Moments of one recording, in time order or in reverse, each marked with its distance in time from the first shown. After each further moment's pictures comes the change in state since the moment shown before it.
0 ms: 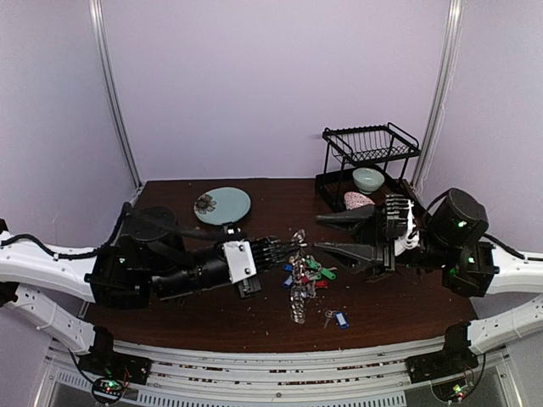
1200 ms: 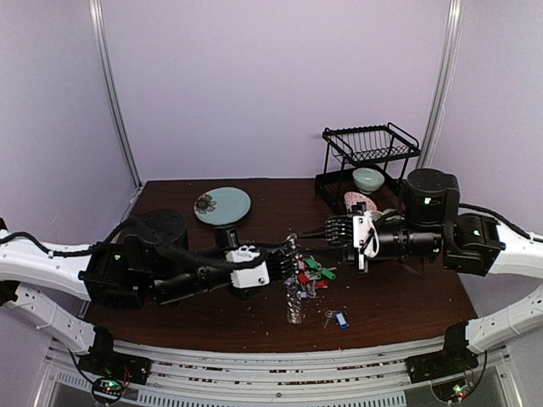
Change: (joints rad) left arm -0.028 0.000 0.048 -0.177 -0.182 0.125; right arm -0.001 0.105 0.248 -0.562 0.111 -0.348
